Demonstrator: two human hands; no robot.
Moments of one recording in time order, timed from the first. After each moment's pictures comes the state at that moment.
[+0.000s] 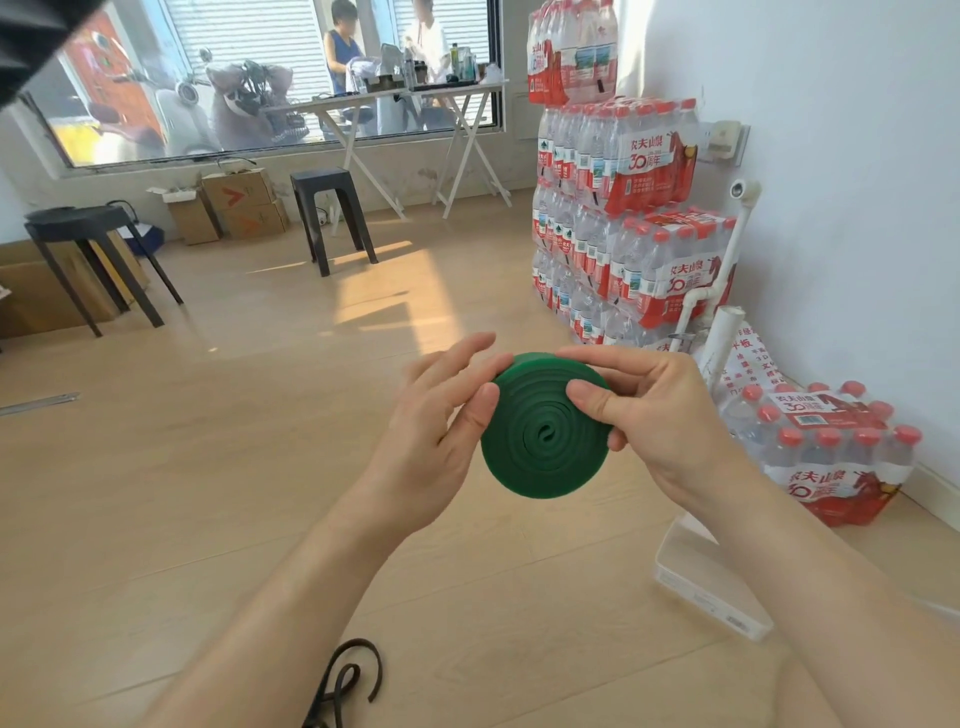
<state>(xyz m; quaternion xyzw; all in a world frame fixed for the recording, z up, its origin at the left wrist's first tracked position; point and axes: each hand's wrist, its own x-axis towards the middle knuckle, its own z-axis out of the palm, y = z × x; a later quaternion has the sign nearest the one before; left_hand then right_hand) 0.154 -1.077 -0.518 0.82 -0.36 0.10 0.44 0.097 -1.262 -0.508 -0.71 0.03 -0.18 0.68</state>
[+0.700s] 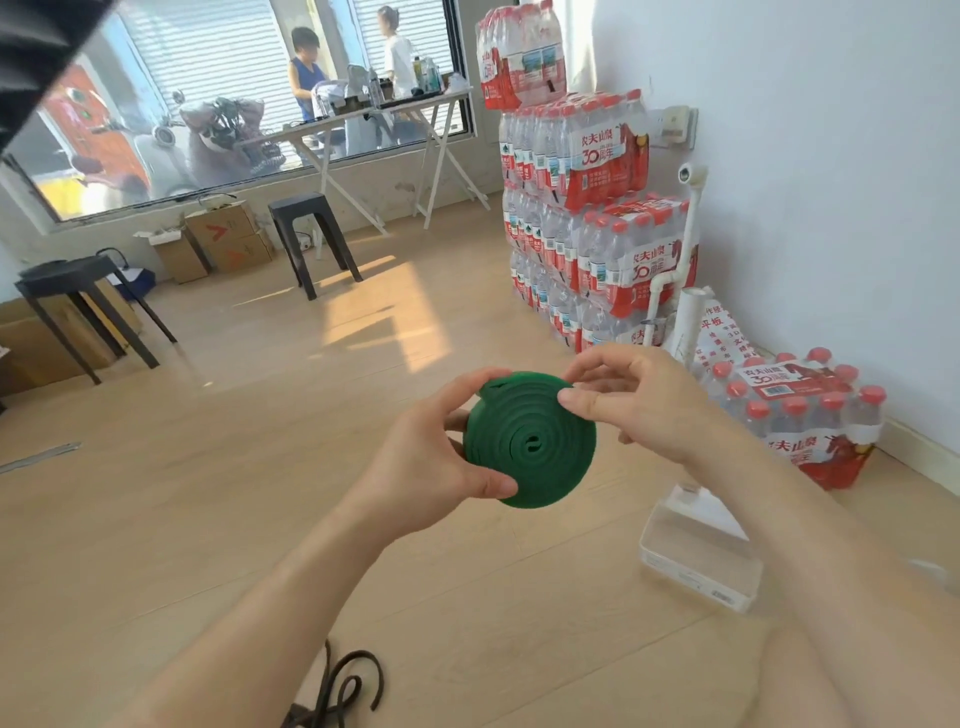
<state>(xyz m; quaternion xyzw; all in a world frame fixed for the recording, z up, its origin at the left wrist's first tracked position) 0.127 -1.121 -0.503 0.81 -0.31 -0.11 0.49 0.070 -1.325 -0.504 -0.81 0.07 -0.10 0.58</state>
